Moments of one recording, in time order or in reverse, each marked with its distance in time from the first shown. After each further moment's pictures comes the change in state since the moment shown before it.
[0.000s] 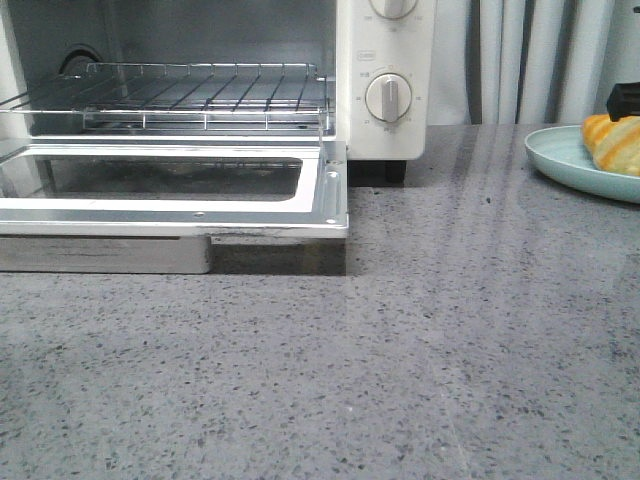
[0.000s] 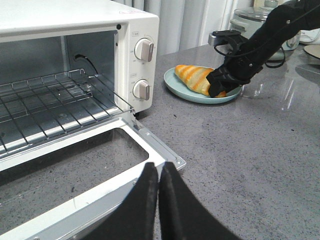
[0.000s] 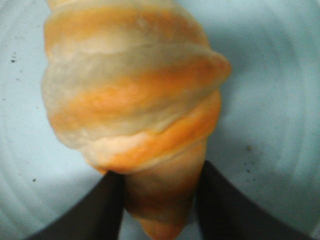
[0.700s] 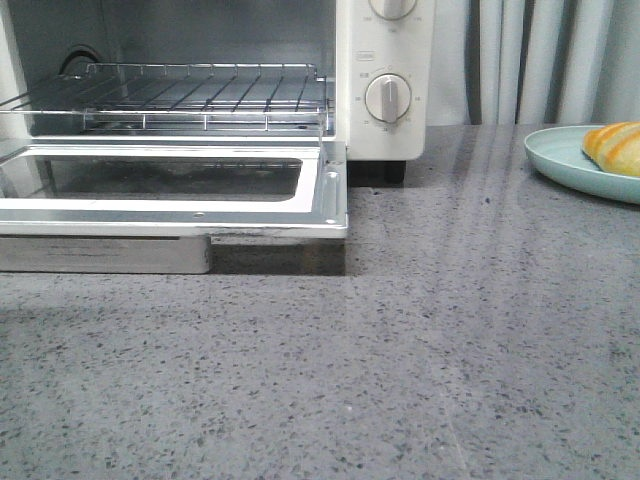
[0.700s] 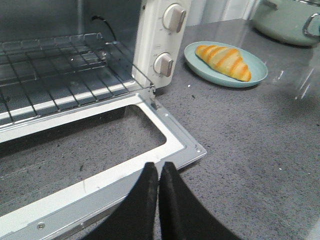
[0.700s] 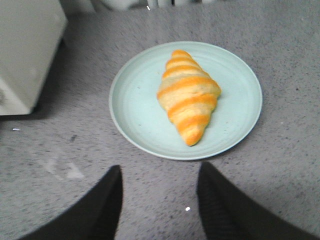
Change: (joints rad) left arm 0.000 0.149 0.000 -0.020 -0.054 0.000; right arm 0.147 -0.713 0.200 -0.056 0.126 0.000
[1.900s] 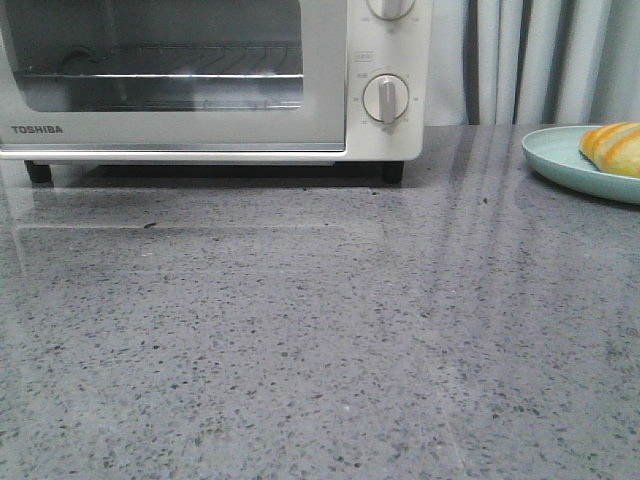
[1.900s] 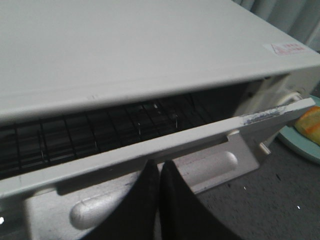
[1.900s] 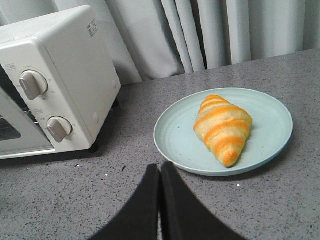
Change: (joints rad) left arm 0.002 0.632 -0.402 -0.016 -0.216 0.000; right arm 0.000 -0.544 0.424 0.144 -0.332 0.000
